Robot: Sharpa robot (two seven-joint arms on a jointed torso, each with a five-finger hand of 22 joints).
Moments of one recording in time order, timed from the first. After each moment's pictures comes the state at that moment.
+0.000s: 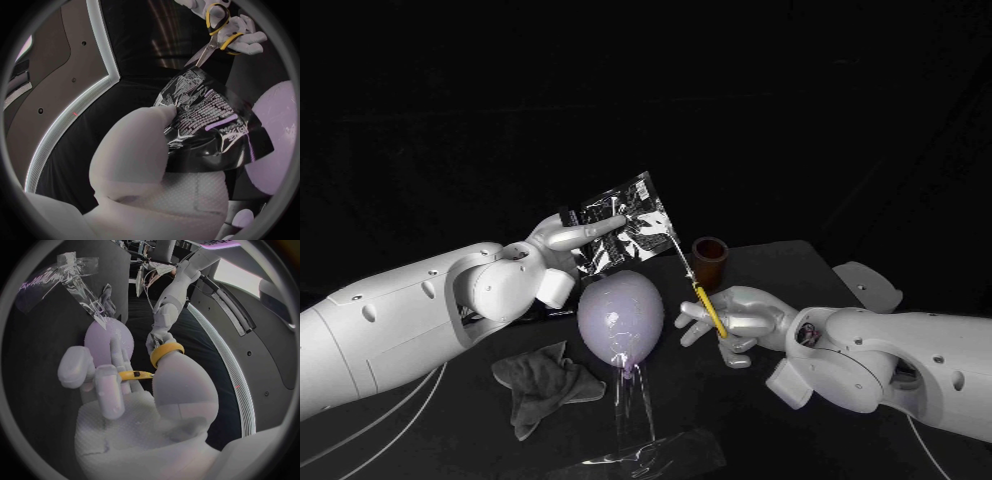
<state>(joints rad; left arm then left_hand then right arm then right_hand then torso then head) 1.29 -0.61 -0.05 1.31 0.08 0.05 0.18 1.55 -0.04 0.62 0.22 0.05 0.89 0.19 0.41 0.30 1.22 0.13 0.07 0.06 1.16 0.08 0.18 0.28 0.16 1.07 0.18 0.30 0.09 1.17 -1.13 -0.17 1.88 -0.40 -0.27 0.06 1.06 -0.09 -0.22 0.30 0.05 0.77 0.20 0.18 0.59 1.13 0.13 0.06 0.27 1.47 0.04 1.47 1.29 0.09 1.32 0.15 1.09 1.31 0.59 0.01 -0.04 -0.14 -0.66</state>
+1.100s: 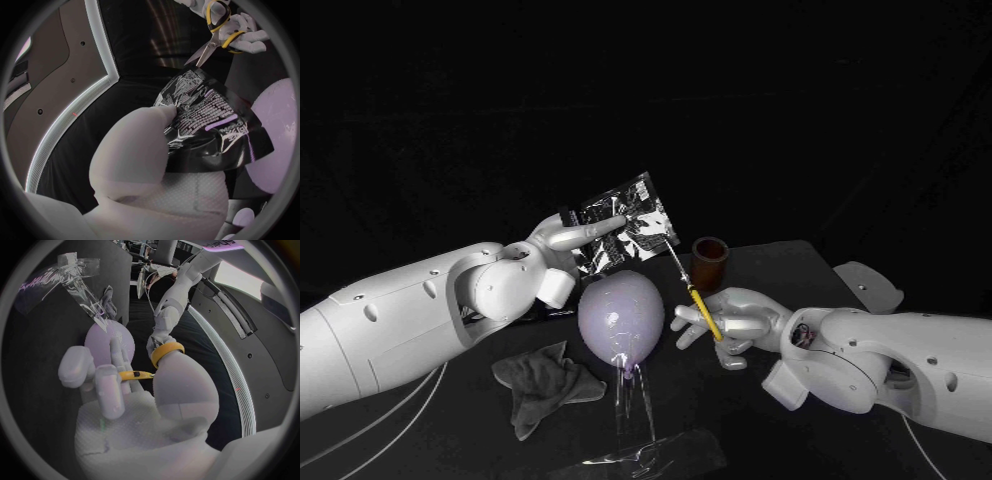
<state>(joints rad) 1.29 -0.61 -0.05 1.31 0.07 0.04 0.18 1.55 -0.04 0.62 0.22 0.05 0.89 0.18 0.41 0.30 1.22 0.13 0.07 0.06 1.16 0.08 0.18 0.28 0.17 1.07 0.18 0.30 0.09 1.17 -1.11 -0.17 1.88 -0.42 -0.27 0.05 1.05 -0.09 -0.19 0.29 0.05 0.77 0.20 0.18 0.59 1.13 0.13 0.06 0.25 1.47 0.04 1.46 1.30 0.10 1.32 0.15 1.09 1.31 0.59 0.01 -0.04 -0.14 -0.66</state>
